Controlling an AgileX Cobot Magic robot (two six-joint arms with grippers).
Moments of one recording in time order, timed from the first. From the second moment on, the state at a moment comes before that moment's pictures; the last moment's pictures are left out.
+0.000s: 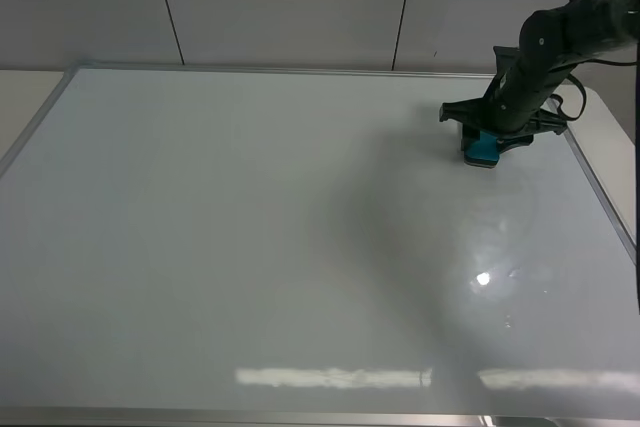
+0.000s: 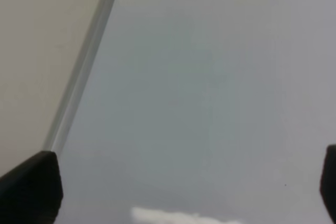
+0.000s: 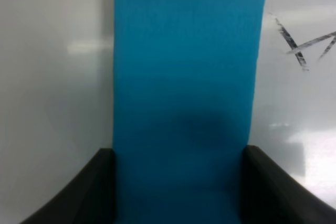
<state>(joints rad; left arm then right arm) -0.03 -0.01 -0.52 0.10 1.07 -0.21 0.16 2.09 -1.29 -0.14 0.50 0.39</state>
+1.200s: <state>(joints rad) -0.03 -0.01 -0.52 0.10 1.07 -0.21 0.16 2.15 -1.44 -0.16 0.54 0.43</state>
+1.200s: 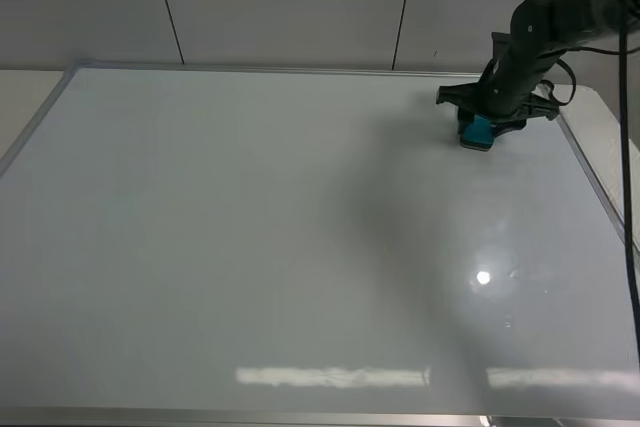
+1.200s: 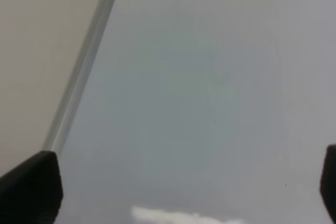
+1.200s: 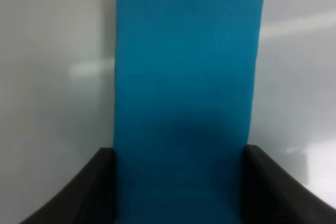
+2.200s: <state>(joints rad) -0.03 -0.01 -0.52 0.10 1.07 -0.21 0.28 1.62 -0.81 -0.11 0.51 0.32</state>
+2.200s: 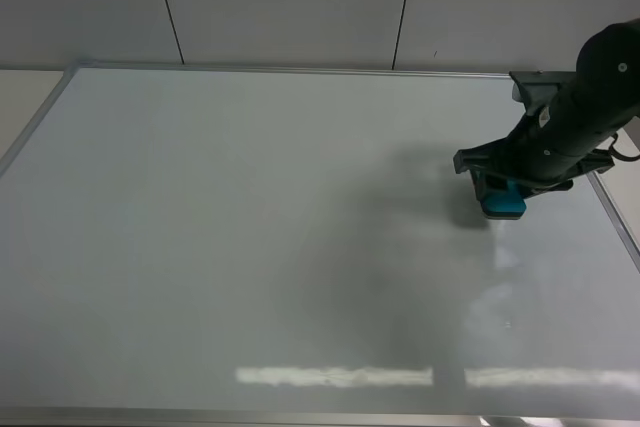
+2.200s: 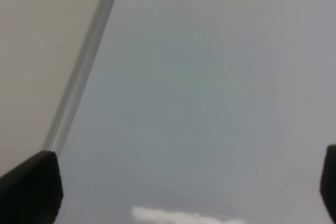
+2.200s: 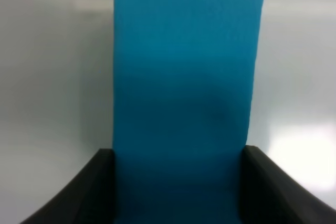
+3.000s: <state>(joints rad) -0.03 -0.01 -0.52 0.10 1.07 -0.21 0.28 1.57 -0.57 -0.11 0.33 0.35</state>
